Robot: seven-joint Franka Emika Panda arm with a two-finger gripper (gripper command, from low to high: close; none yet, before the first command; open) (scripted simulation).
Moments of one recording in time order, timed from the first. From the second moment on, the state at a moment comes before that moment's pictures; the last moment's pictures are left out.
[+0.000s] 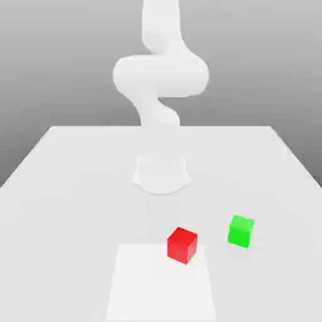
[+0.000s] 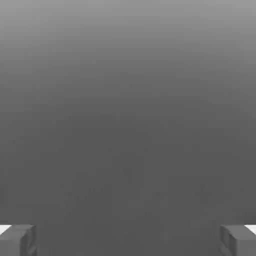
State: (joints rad) arm 0.03 -0.74 -0.01 -2.36 -0.02 2.35 0.72
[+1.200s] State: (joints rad) arm 0.22 0.09 -0.07 -2.90 0.04 2.99 -0.13
